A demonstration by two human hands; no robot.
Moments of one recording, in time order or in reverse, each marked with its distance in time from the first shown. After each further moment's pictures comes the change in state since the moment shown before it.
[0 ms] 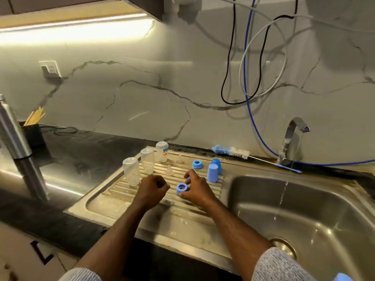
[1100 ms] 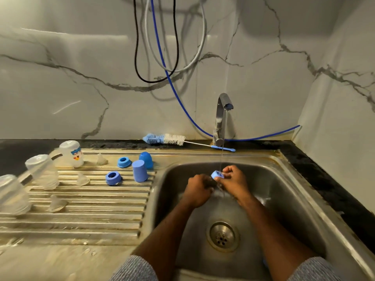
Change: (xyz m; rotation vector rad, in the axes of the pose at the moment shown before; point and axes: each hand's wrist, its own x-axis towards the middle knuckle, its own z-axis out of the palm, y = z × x) left_hand 0.028 0.196 0.295 -0.141 -0.479 0.221; right_hand -0.062 0.251 -0.196 0.349 0.558 0.503
